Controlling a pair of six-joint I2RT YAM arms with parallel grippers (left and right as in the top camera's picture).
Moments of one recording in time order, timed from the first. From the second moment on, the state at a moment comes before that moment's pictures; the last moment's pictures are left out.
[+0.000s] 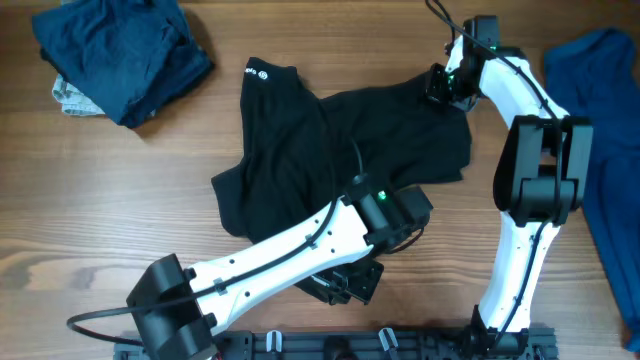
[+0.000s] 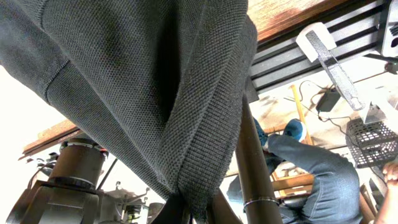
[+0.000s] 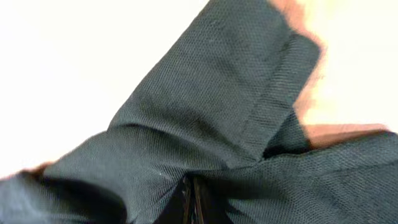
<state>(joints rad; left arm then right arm) -1.10 1.77 1.59 -1.68 0.23 -0.56 -0.02 2.33 1.77 -0.69 -0.29 0.32</state>
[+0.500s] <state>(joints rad) -1.00 1.77 1.59 -1.63 0.07 -0.57 -0.26 2.36 1.87 -0.77 -0.09 0.31</state>
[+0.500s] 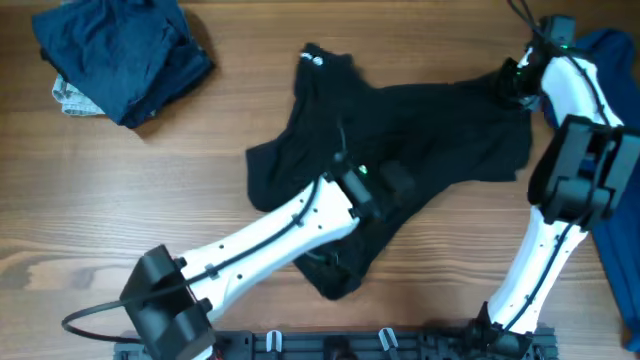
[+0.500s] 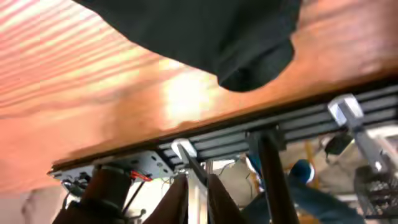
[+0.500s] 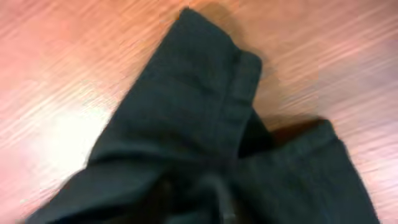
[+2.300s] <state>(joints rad) -0.46 2.19 1.58 -0.65 0.26 -0.42 -0.28 1.83 1.29 -0.98 -0.18 0.40</state>
